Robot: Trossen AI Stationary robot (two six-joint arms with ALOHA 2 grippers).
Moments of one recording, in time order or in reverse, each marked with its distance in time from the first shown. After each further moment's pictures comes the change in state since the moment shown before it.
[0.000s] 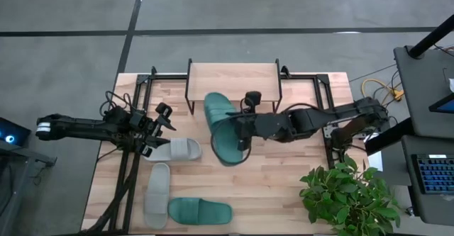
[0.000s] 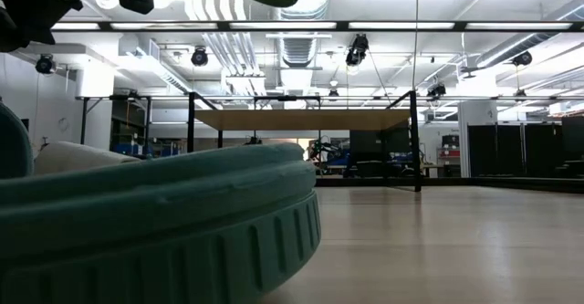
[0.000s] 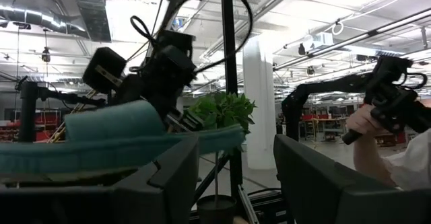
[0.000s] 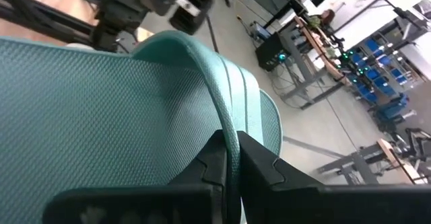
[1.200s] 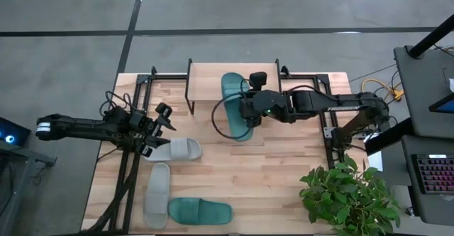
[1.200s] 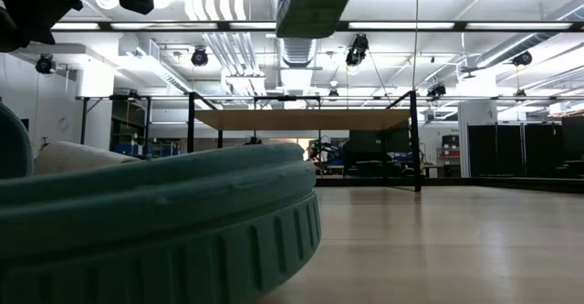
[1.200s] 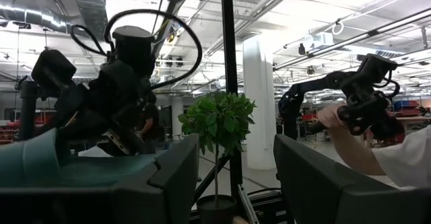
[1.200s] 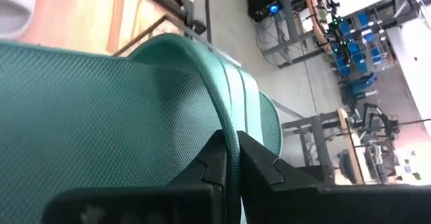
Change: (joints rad) left arm 0.000 0.000 0.000 -0.001 0.000 0.000; right arm -0.175 -0.040 0.000 -0.222 -0.008 -0.180
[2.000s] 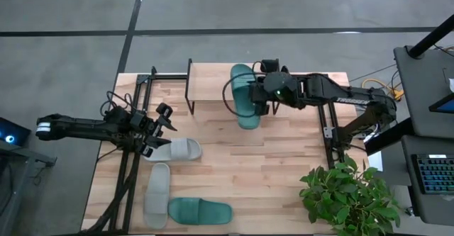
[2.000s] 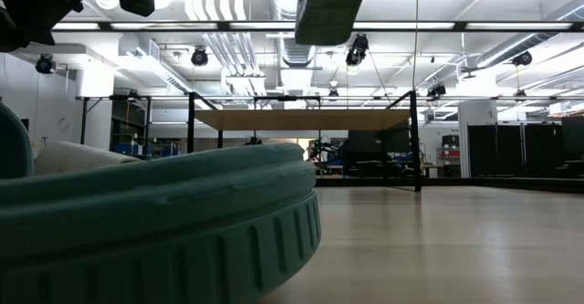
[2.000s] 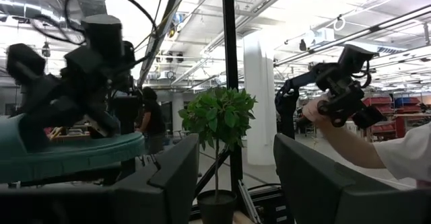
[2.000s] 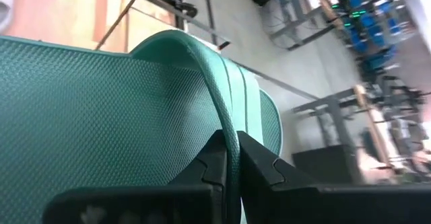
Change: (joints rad) left arm 0.000 0.000 0.000 -0.019 0.000 0.006; right arm -0.137 -0.089 -0.024 -0.063 -0.130 0.067
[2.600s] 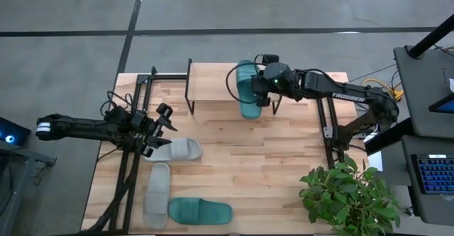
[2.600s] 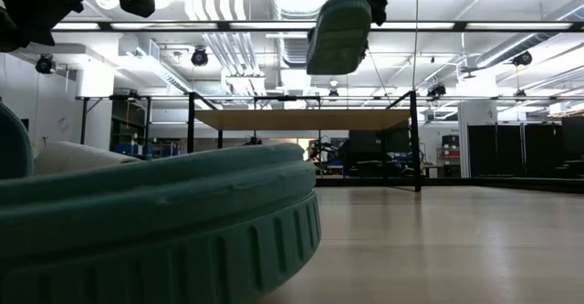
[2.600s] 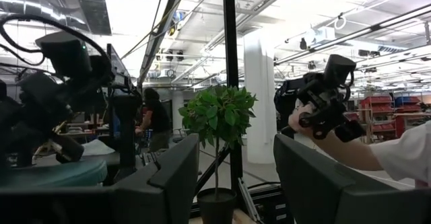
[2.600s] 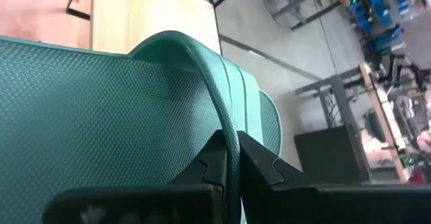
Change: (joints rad) left arm 0.000 0.000 0.000 -0.008 0.000 0.000; right arm -0.155 -0.032 -0.174 0.142 -0.079 -0.082
